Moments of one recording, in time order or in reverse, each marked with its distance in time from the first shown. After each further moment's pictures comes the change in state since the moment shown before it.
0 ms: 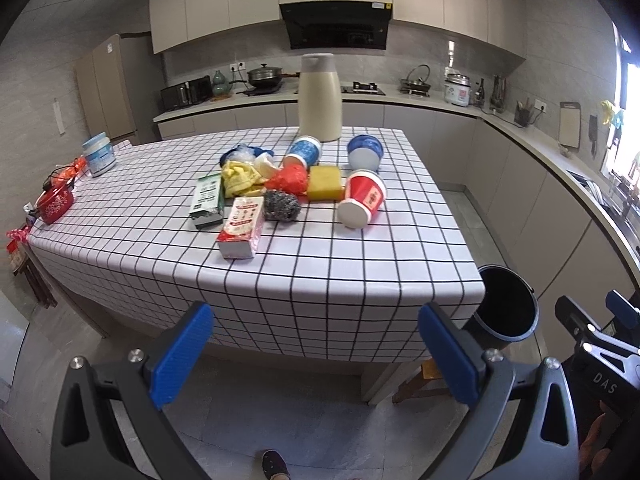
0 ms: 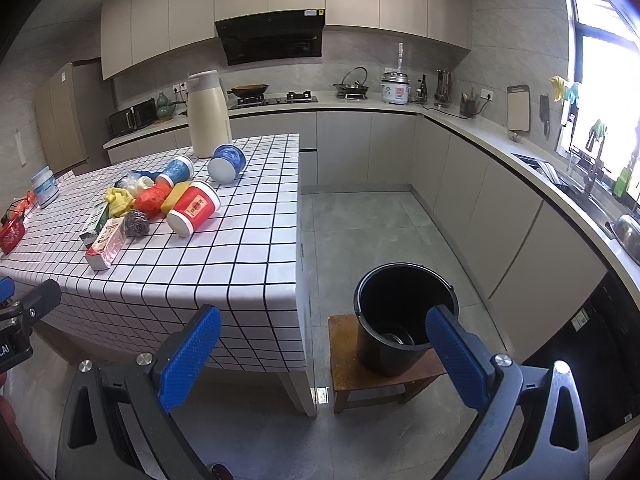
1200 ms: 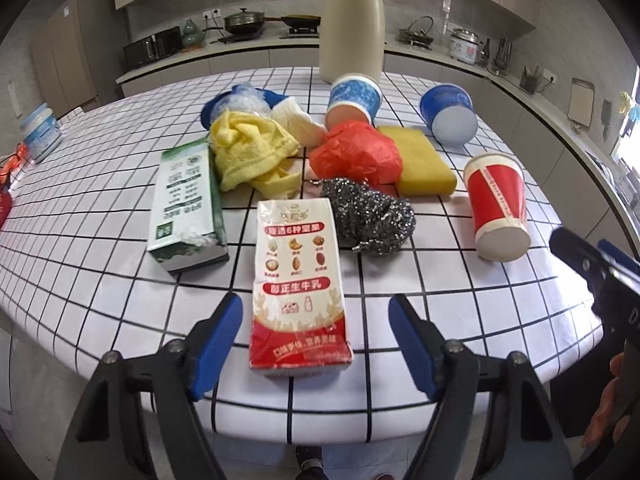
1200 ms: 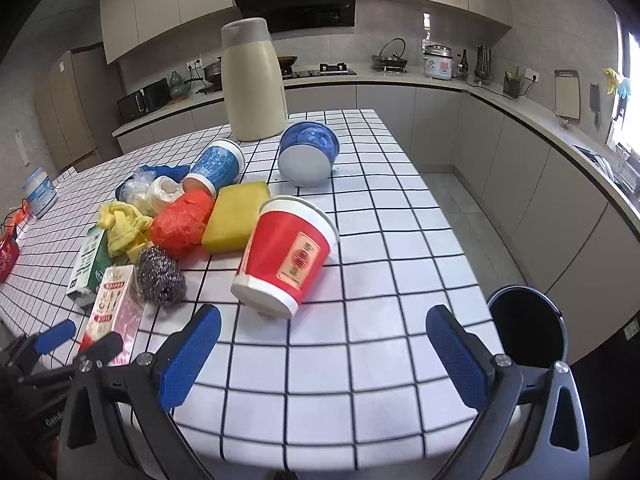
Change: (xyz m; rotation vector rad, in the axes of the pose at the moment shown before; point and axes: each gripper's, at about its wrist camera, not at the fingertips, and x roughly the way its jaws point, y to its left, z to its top) left arm 0.210 0.095 0.063 0.061 0.203 -0.103; right arm 0.194 0.178 0.086 0.023 0.108 0.078
